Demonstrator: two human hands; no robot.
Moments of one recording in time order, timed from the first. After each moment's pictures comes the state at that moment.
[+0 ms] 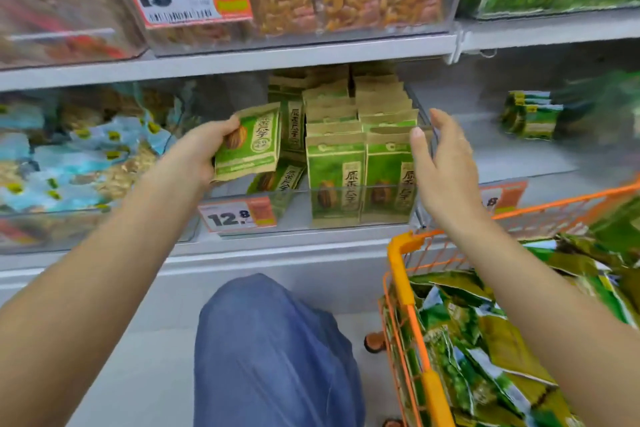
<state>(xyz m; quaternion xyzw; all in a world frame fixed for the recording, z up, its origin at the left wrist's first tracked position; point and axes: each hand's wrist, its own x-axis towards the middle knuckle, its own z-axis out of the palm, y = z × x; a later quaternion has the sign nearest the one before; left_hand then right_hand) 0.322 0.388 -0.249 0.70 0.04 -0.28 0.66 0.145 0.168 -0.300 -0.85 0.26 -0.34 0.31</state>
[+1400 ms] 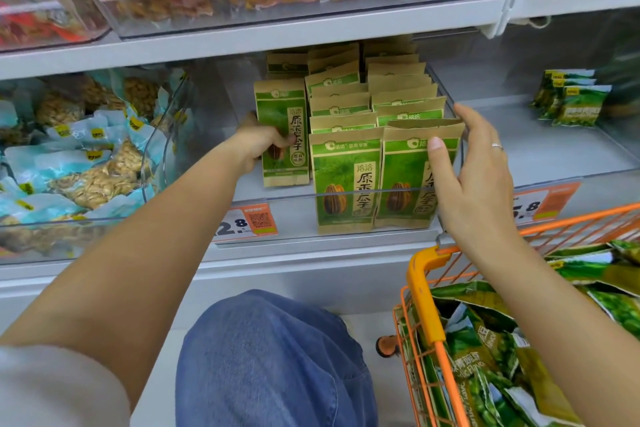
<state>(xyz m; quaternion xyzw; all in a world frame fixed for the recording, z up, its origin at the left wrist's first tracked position) 0.399 0.324 -0.325 0.81 -0.07 -0.22 0.55 0.148 0.168 -0.322 -0.85 0.24 -0.37 0.30</state>
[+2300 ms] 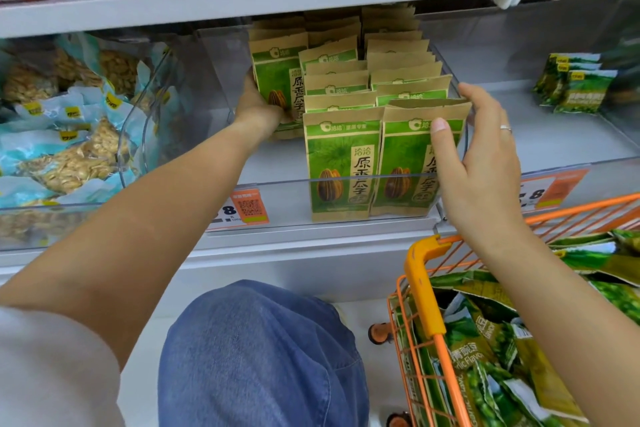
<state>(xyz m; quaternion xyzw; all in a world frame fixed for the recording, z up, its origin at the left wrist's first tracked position) 0.412 0.292 -0.342 0.83 -0.10 -0.09 0.54 0.149 0.167 -0.324 -0.84 0.24 -0.37 0.31</state>
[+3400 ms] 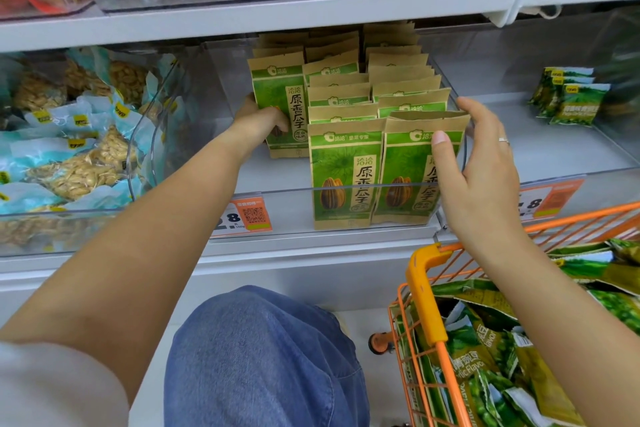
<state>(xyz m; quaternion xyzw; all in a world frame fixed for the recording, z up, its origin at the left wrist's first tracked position) 0.408 0.311 -0.330 0.83 -0.10 -0.17 0.52 0.148 0.166 -0.324 -0.84 0.24 -0.37 0.31</state>
